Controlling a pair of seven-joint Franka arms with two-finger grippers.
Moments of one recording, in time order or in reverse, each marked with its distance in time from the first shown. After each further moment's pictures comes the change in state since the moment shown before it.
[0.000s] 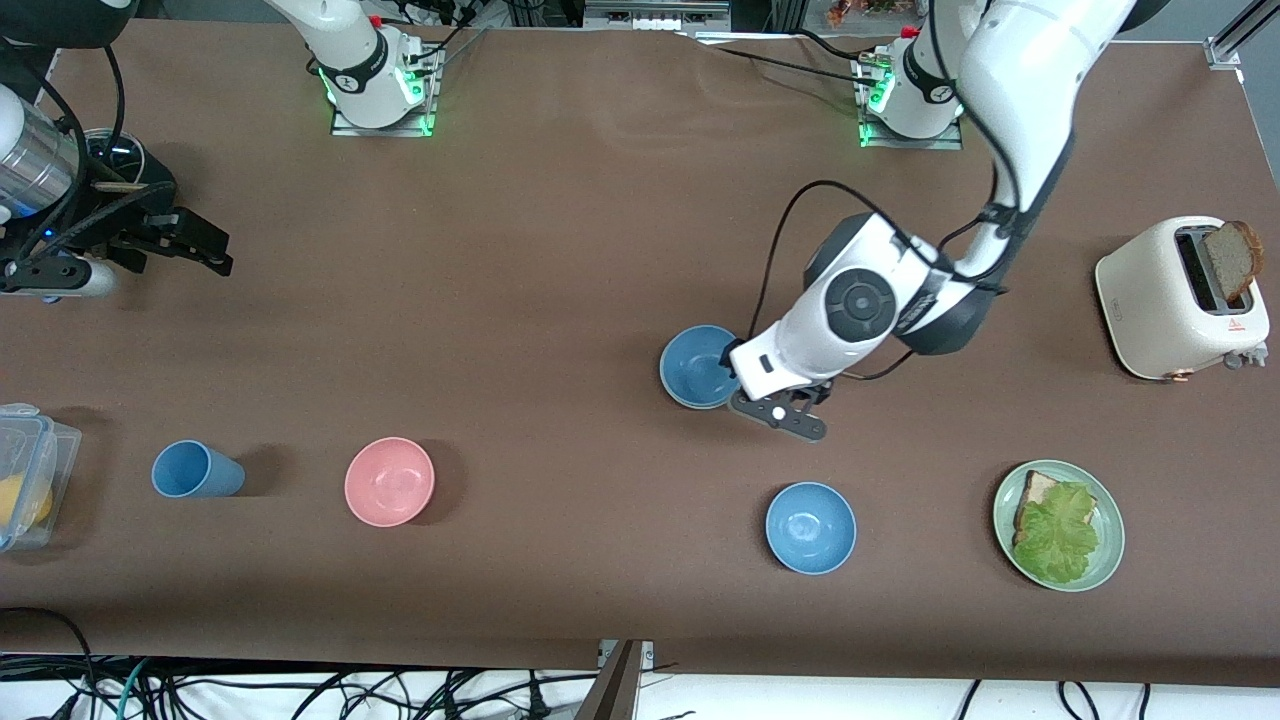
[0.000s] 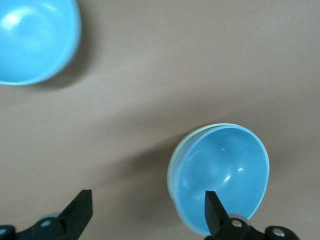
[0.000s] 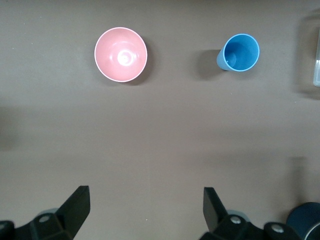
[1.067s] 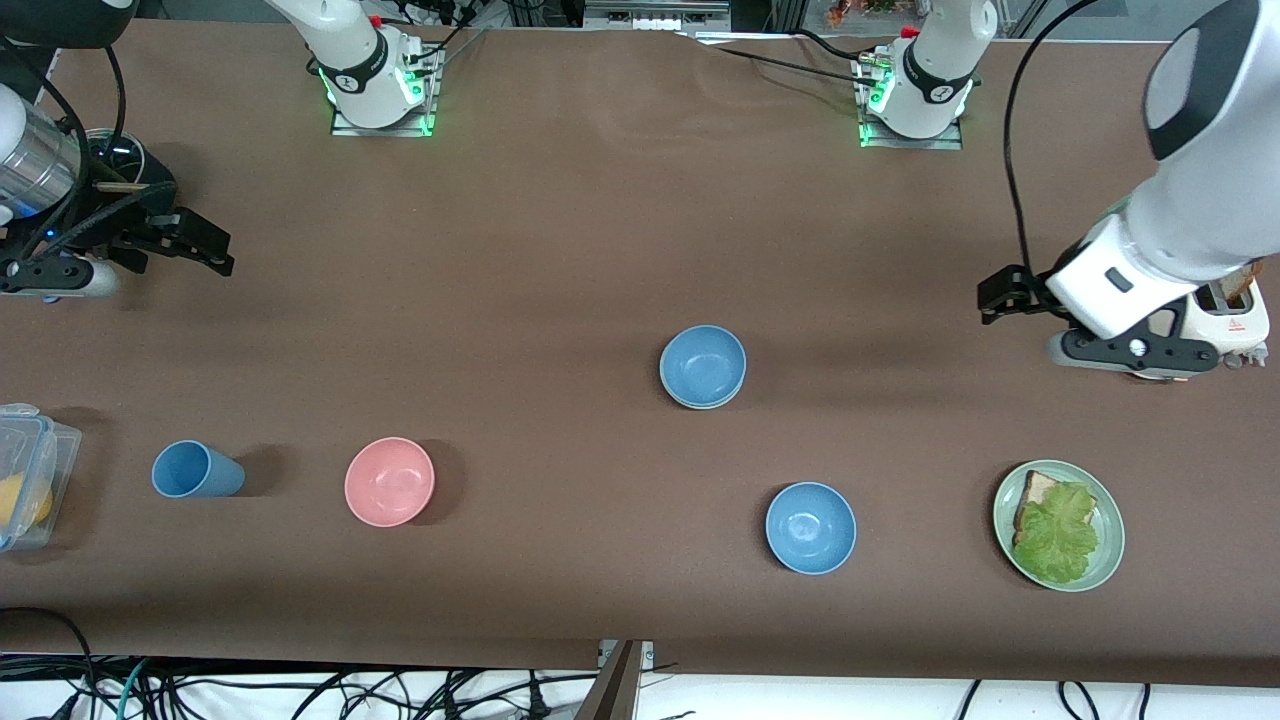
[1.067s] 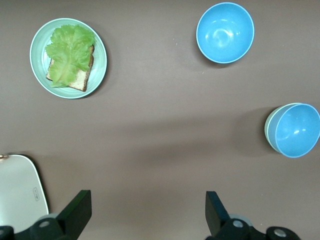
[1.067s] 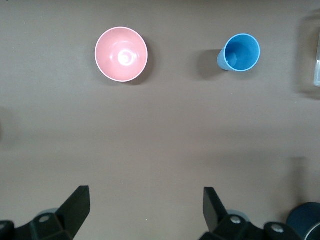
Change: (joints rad) left arm 0.259 -0.345 0.082 0.157 -0.077 -0.526 0.146; right arm 0.000 0.001 0.002 0.000 0.000 0.000 0.000
